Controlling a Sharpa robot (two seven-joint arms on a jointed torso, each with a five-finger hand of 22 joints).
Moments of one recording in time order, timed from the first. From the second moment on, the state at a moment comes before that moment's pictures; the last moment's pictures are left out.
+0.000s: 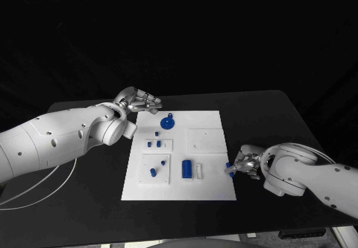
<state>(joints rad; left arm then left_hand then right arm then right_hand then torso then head) 1.33 -0.71 -0.16 1.27 -0.39 -0.36 0.17 1.39 -0.06 0.28 -0.05 0.10 1.12 0.12 0.07 0.07 1.22 0.10 0.06 0.06 1.29 0.06 0.09 0.13 0.05 1.01 0.04 0.07 0.69 0.88 -0.98 0.19 1.72 -1.23 -0.04 -0.69 1.09 -0.06 0.45 -0.09 0.11 1.24 0.04 0.07 0.12 1.34 -0.04 1.02 1.18 1.45 -0.10 1.06 1.02 0.07 1.46 -0.12 0.73 1.31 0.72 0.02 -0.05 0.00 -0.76</state>
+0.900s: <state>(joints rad) 1.33 -0.71 -0.16 1.27 -0.39 -0.36 0.16 1.39 -0.06 0.28 -0.04 0.10 1.11 0.12 0.07 0.07 1.22 0.10 0.06 0.06 1.29 0.06 0.09 0.13 0.05 1.01 0.04 0.07 0.68 0.90 -1.03 0.23 1.76 -1.13 -0.12 -0.60 1.06 -0.03 0.47 -0.12 0.15 1.28 0.03 0.06 0.09 1.36 -0.05 1.03 1.19 1.45 -0.10 1.05 0.99 0.07 1.46 -0.12 0.74 1.31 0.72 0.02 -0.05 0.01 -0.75</state>
